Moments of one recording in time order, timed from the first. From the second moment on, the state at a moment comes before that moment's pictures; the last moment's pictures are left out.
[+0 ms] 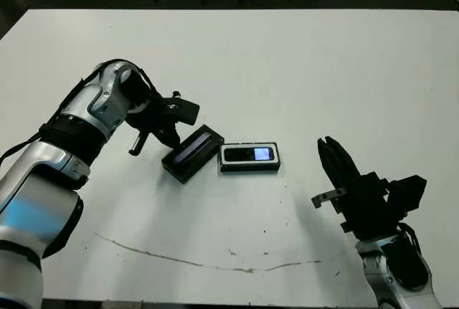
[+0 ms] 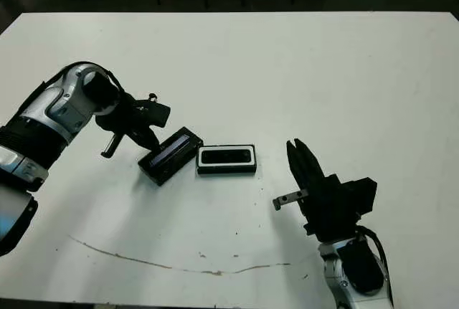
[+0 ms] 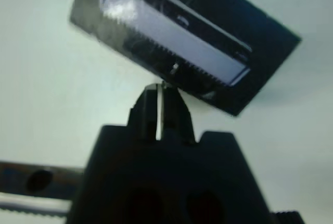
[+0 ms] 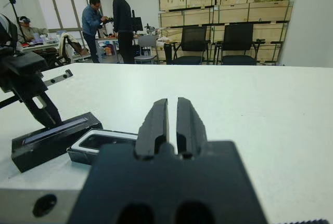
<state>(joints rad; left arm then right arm) -0.92 0.56 -0.55 0.59 0.37 -0.02 -1.51 0.32 -0.25 0.08 -0.51 0.25 0.01 0.20</state>
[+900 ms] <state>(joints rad) -0.71 0.77 -0.32 0.46 0.39 0.07 -1.01 0.33 -0.24 0.09 -0.52 0.25 0.02 0.19</state>
